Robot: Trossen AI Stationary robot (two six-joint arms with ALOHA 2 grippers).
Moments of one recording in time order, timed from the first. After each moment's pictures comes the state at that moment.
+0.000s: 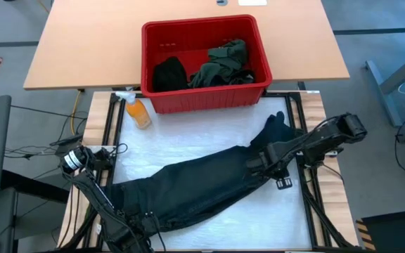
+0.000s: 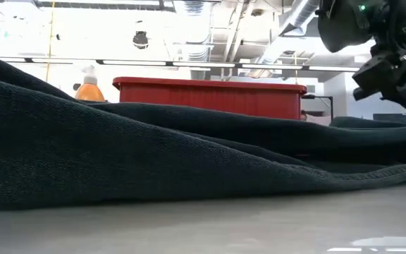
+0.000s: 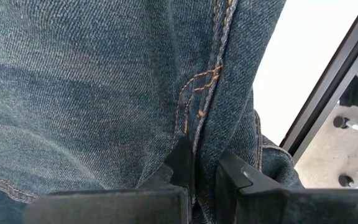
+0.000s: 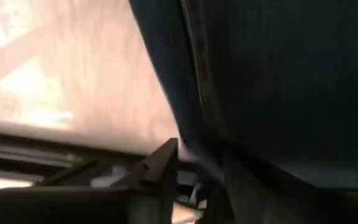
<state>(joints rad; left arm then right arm) -0.92 1.90 1.41 -1.03 0.04 -1.29 0.26 1.46 0.94 -1.39 -0.10 0.08</state>
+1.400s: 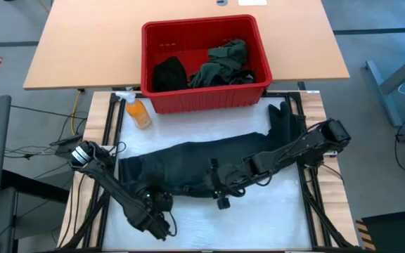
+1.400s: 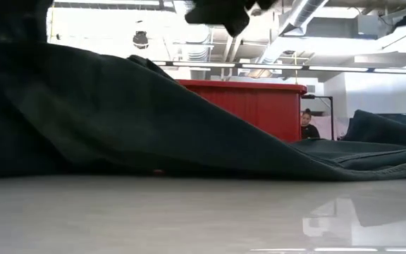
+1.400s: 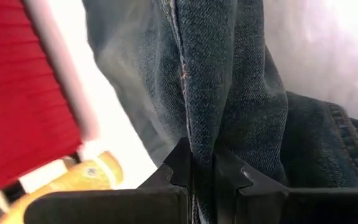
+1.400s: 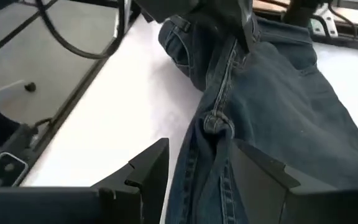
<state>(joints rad) -0.71 1.90 1.54 -1.50 -0.55 -0.51 0.34 1.68 1.20 -0.06 0.08 0.03</state>
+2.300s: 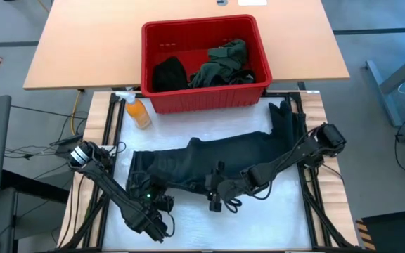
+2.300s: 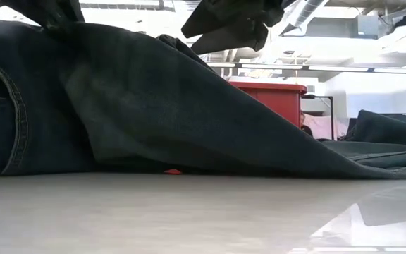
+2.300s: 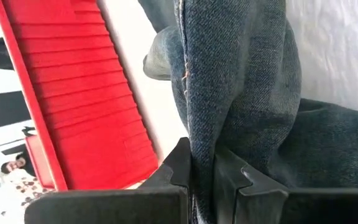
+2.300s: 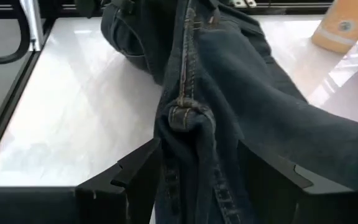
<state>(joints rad) -0.73 1.90 1.54 -1.53 -0.84 -0.41 0.42 1.76 1.21 -0.05 0.45 0.29</state>
